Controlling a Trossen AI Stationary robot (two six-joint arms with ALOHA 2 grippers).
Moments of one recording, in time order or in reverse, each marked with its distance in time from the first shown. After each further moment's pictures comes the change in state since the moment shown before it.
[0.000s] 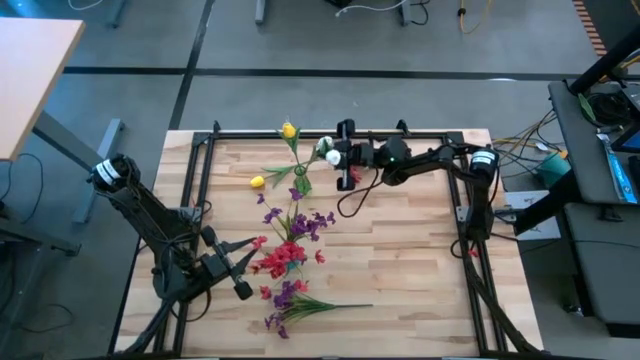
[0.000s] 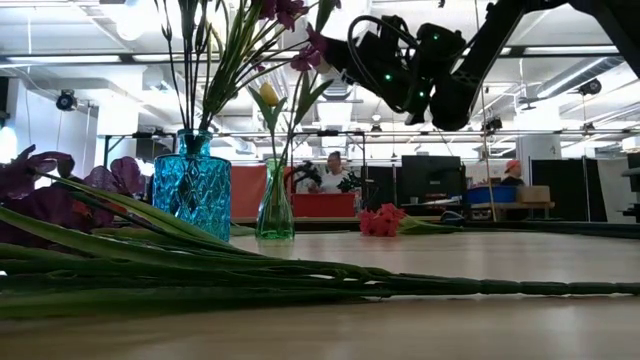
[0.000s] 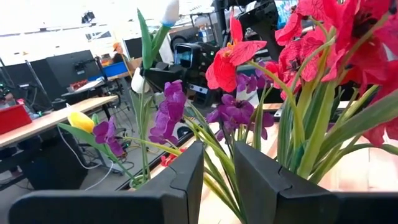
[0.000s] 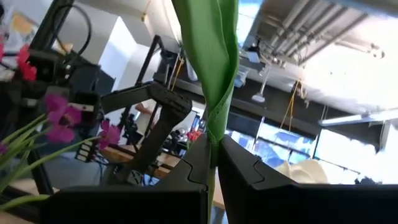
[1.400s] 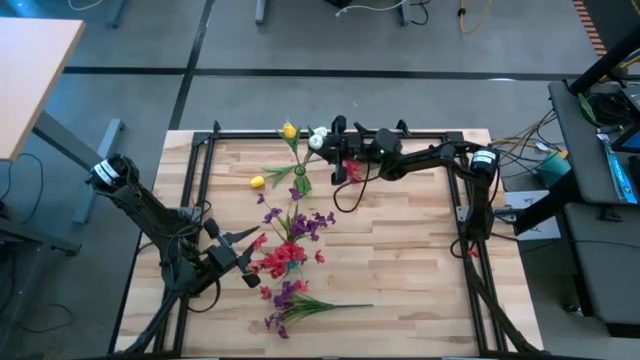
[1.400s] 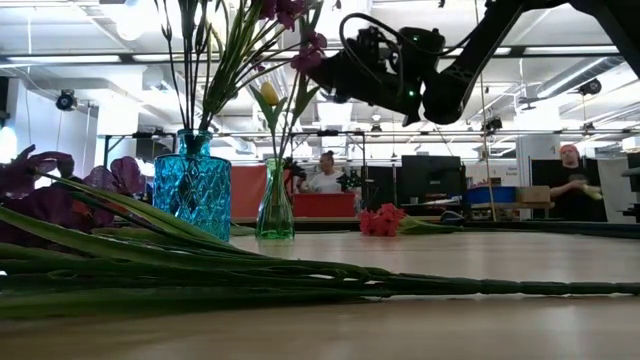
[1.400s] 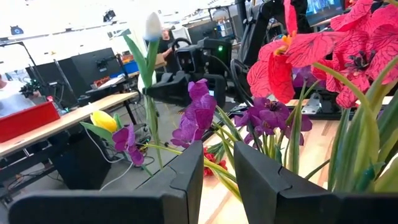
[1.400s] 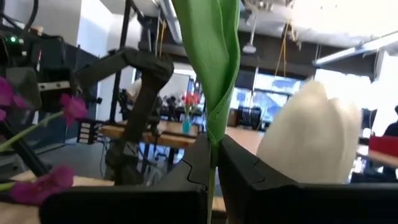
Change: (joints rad) left arm 0.087 -0.011 0.000 0.000 0.000 0.046; right arm -0.011 -0.005 0.063 -0.265 0.071 0.081
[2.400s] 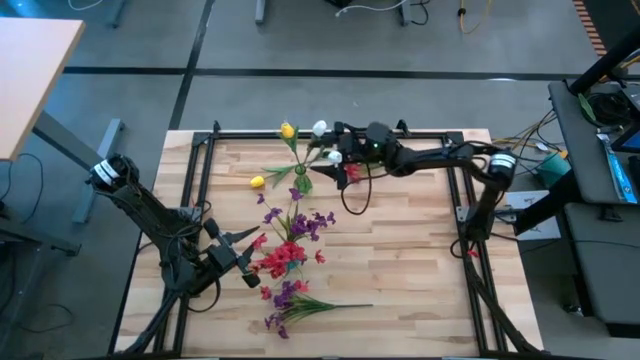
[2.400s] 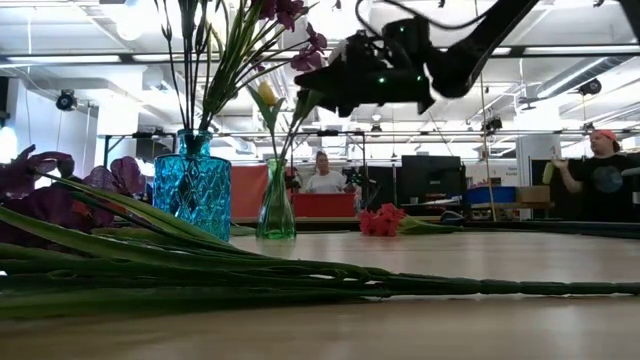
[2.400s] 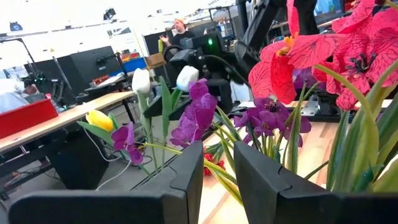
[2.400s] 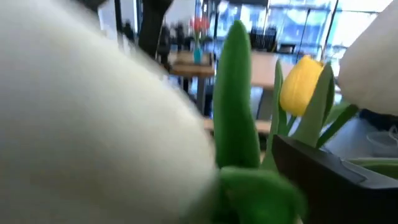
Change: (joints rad) left arm 0.000 0.000 0.000 0.000 0.000 -0.020; right arm 0.001 -0.147 0.000 -0.530 -0.011 -0.067
